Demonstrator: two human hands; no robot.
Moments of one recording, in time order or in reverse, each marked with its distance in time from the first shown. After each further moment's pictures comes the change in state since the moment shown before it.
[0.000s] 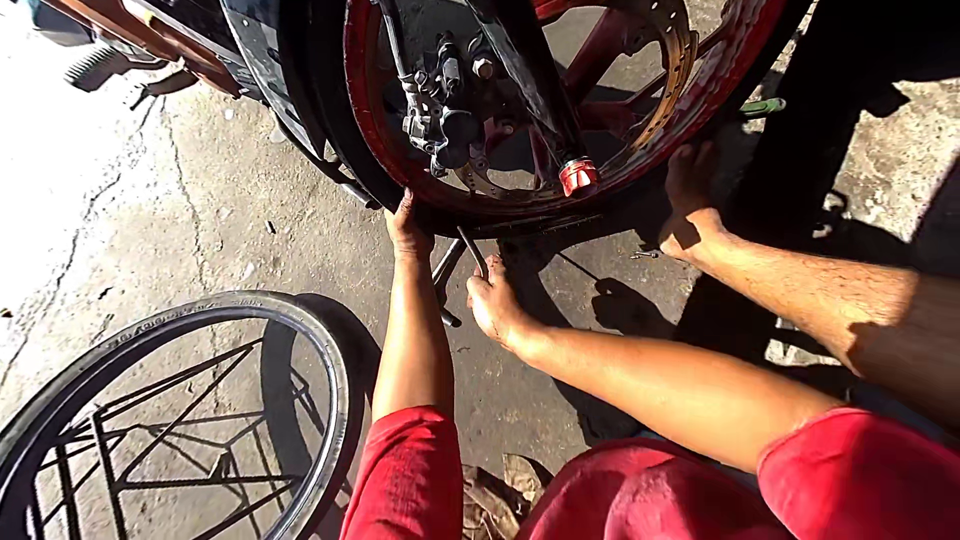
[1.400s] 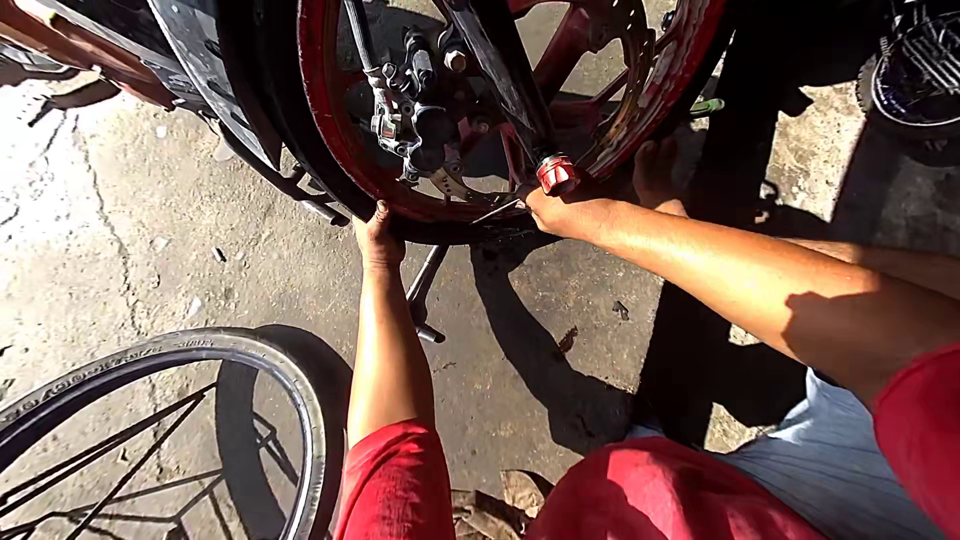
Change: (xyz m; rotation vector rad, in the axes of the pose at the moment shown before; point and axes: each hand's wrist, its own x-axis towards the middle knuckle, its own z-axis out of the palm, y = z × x) left_hand 0.012 -0.009 -0.016 0.026 -0.166 0.052; right_hand 0.056 -0.033 -0.149 -1.390 0.155 -0.624
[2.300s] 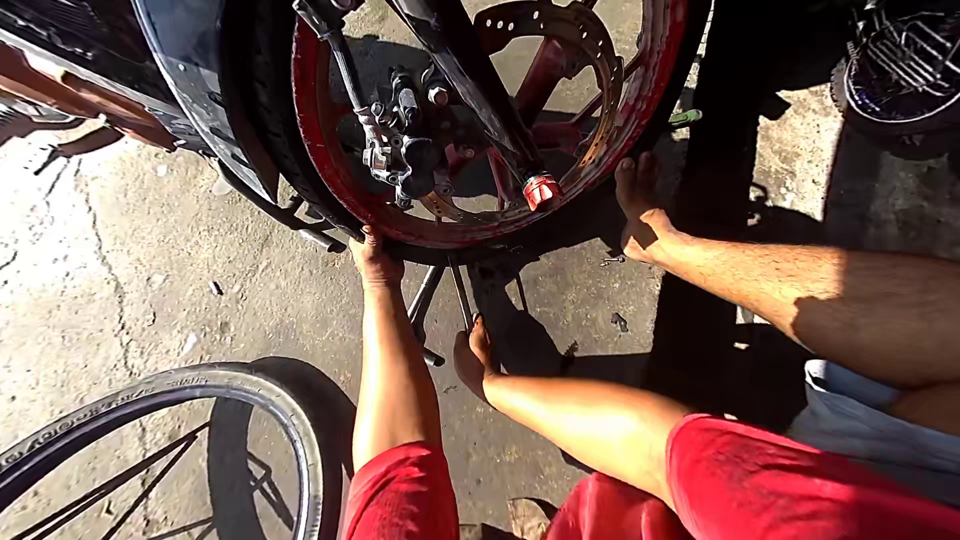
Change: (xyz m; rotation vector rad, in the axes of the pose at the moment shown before) left_hand 0.013 -0.001 0.009 -0.009 0.034 0.031; right_hand -0.027 -0.186 0.146 1.064 -0.188 0.888
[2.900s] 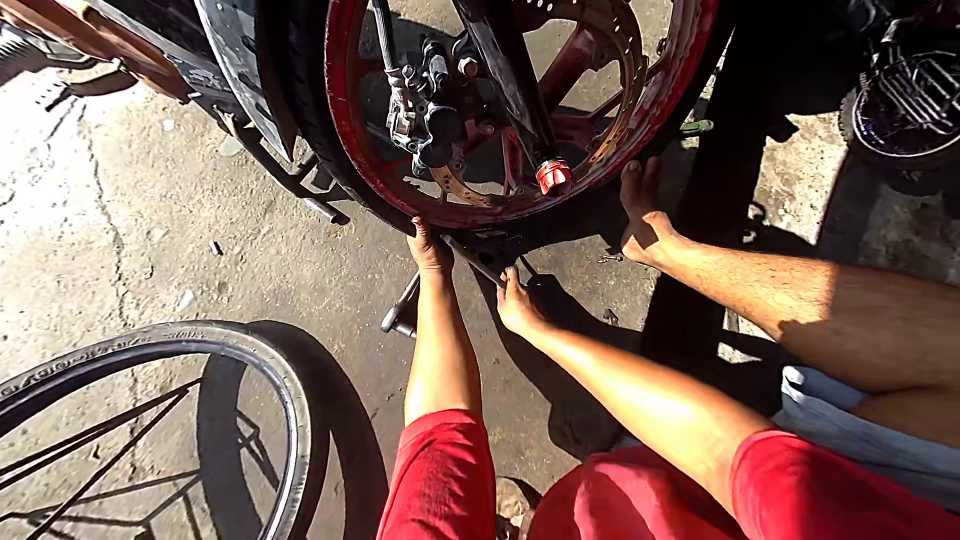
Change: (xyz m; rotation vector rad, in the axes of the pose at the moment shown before) left_hand -0.068 -0.067 0.038 -0.194 0.307 -0.156; right_hand 0.024 0.018 -0.087 -0.396 -0.015 -0.149
